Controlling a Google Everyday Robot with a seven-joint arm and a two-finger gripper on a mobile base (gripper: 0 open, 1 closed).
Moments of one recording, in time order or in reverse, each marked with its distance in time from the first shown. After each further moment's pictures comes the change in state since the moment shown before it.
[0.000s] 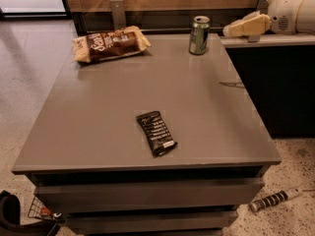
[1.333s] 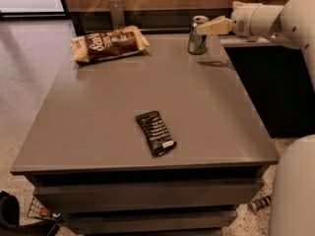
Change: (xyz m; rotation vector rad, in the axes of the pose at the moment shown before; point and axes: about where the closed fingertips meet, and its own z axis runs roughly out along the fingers) arm 0.038 -0.035 0.122 0.002 -0.037 0.112
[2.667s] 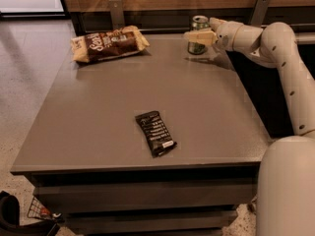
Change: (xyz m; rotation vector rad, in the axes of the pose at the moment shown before) arm 0.032 0.028 0.051 -0.137 -0.152 0.133
